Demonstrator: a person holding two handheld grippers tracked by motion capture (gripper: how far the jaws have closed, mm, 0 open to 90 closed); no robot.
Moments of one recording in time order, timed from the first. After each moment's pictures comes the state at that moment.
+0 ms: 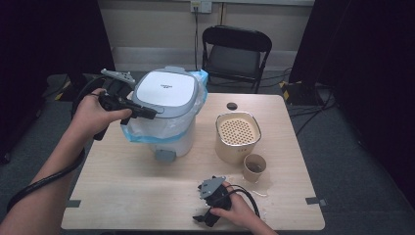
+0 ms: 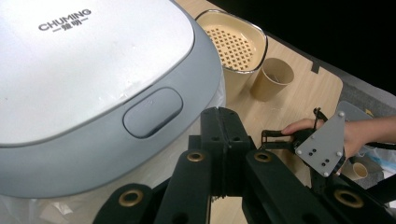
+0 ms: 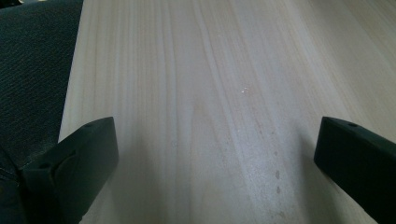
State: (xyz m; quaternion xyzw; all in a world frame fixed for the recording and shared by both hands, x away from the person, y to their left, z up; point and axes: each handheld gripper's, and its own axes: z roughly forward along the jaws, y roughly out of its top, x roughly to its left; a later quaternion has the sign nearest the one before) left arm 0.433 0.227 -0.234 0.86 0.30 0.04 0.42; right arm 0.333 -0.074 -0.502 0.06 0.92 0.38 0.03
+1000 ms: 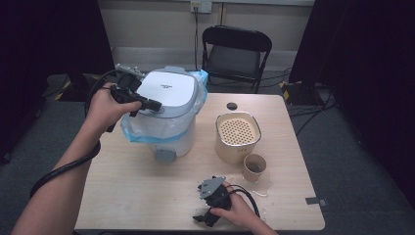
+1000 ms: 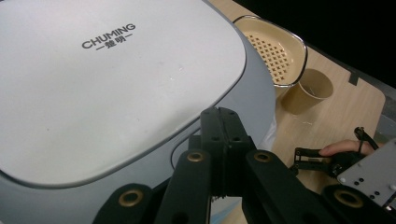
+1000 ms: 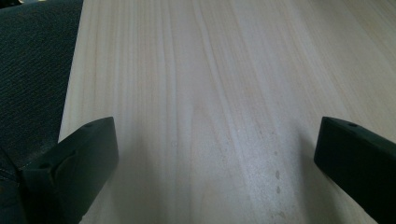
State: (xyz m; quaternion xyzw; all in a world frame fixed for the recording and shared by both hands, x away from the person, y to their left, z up) left arm 0.463 0.216 -0.245 0.85 0.33 0.07 0.41; right arm 0.333 -0.074 -0.502 0.06 0.92 0.38 0.03
